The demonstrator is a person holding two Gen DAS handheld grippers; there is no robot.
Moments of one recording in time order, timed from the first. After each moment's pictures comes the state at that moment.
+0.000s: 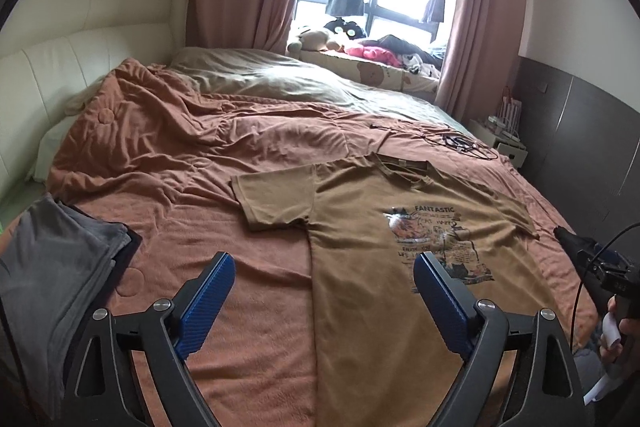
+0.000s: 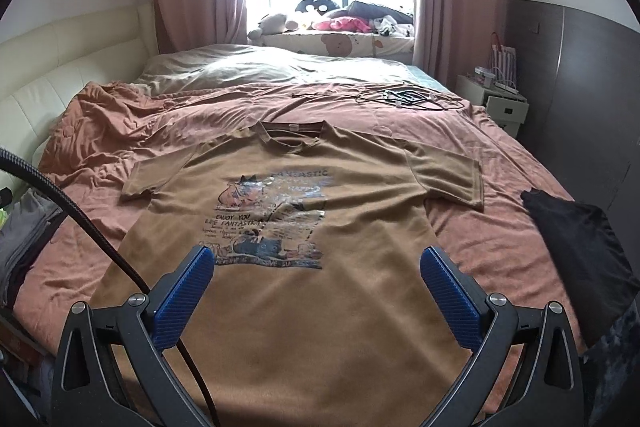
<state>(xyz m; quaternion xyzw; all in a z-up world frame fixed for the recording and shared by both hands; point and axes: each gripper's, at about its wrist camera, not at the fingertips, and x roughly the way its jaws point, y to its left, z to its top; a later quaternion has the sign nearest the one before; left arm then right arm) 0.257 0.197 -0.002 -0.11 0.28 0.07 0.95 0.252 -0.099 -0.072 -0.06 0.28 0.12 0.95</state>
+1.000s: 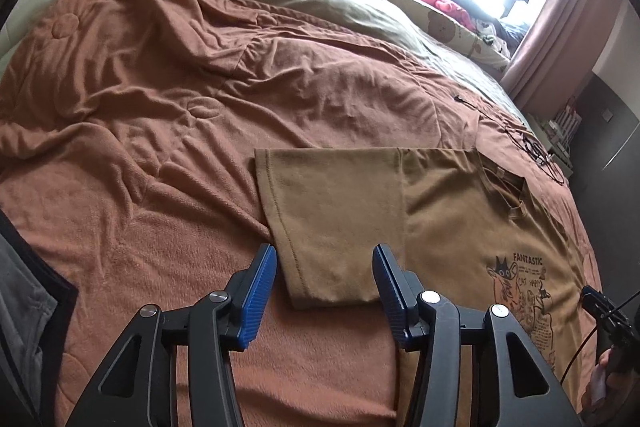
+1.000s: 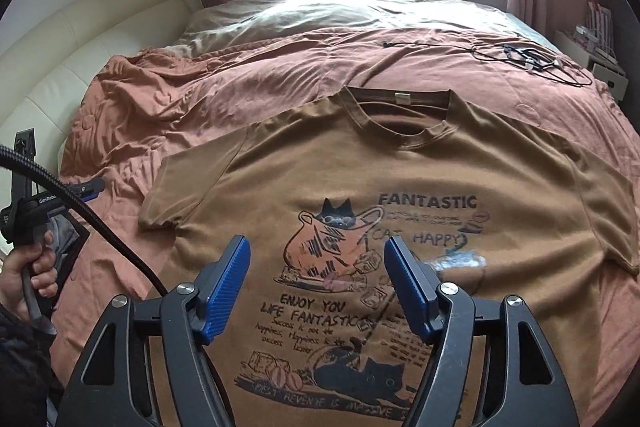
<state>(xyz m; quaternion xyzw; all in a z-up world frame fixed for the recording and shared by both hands) 0.479 0.349 -0.102 -0.22 0.40 0.10 0.88 0.474 -0.021 -0.112 -0.03 0.39 0.24 0.89</state>
